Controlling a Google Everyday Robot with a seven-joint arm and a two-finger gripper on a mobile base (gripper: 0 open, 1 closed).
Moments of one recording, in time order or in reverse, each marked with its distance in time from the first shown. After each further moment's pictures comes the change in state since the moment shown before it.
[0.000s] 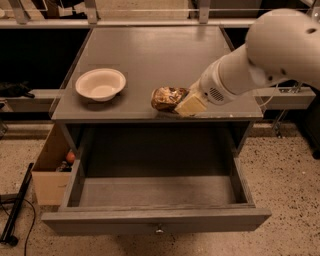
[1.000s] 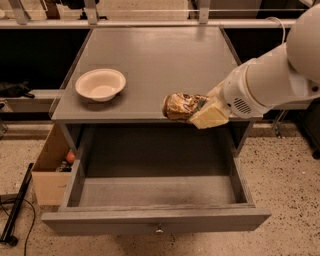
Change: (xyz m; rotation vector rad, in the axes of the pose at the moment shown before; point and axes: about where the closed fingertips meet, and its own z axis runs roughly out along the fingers) arm 0.019 0.039 -0.065 0.030 0.026 0.008
